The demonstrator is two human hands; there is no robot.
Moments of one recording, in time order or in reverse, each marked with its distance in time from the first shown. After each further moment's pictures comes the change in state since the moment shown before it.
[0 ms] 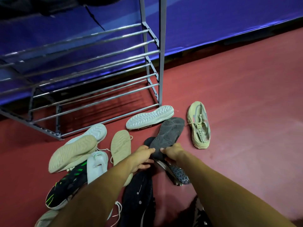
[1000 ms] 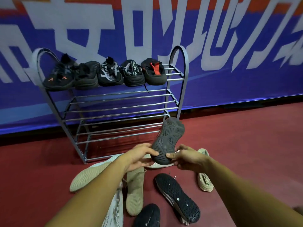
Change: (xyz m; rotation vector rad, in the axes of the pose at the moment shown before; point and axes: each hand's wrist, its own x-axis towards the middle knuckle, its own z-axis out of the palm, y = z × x) left_hand -0.169 0.081 -0.085 -0.288 -0.126 0.418; right_hand -0.175 -0.106 -0.044 0.045 -0.322 -0.428
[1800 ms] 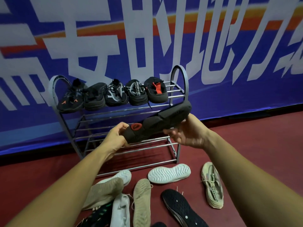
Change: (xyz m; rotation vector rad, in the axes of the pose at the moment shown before) left_hand -0.051 0.102 -0.064 0.436 0.425 0.513; right_hand -0.035 -0.143 0.004 0.423 -0.362 -0.152
